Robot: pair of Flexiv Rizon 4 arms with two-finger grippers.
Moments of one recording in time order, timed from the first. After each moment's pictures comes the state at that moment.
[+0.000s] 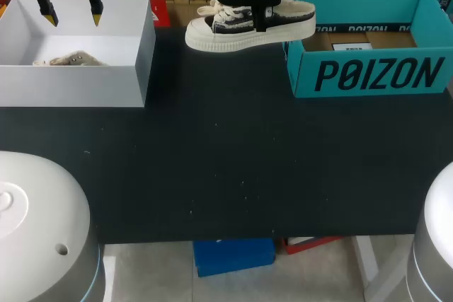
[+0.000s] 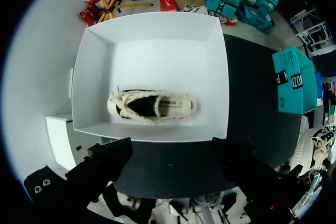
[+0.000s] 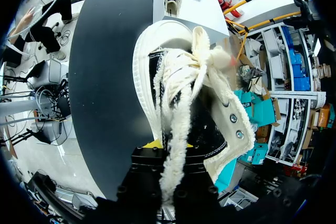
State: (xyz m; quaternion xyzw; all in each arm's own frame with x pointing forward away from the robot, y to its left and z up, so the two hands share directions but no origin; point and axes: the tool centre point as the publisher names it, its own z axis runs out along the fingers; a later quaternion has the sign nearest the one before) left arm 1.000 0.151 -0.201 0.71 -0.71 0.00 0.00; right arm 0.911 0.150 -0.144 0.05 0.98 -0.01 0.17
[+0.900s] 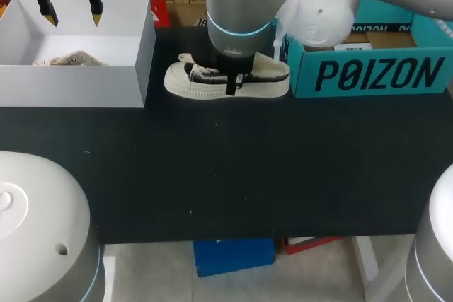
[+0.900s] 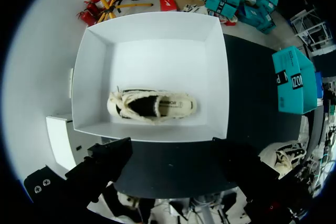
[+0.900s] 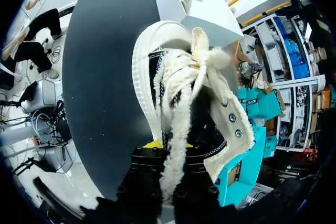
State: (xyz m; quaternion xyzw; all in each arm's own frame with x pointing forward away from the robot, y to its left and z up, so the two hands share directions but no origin) left arm 1.000 0.150 -0.201 0.71 -0.71 0.00 0.00; right arm 0.854 0.201 -0.247 0.11 0.98 0.03 0.19
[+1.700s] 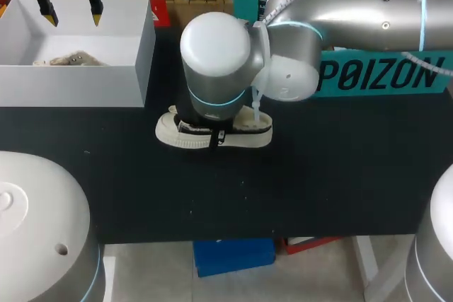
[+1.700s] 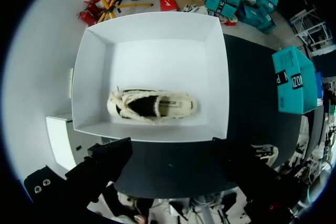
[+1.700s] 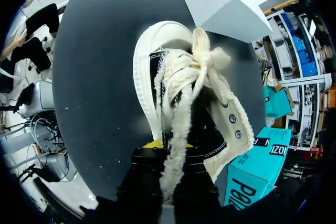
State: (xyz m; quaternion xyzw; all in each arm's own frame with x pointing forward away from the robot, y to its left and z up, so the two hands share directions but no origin) left arm 1.000 0.150 -0.201 0.71 -0.71 0.00 0.00; right arm 0.817 0.232 -0.359 0.12 0.98 0.02 0.17
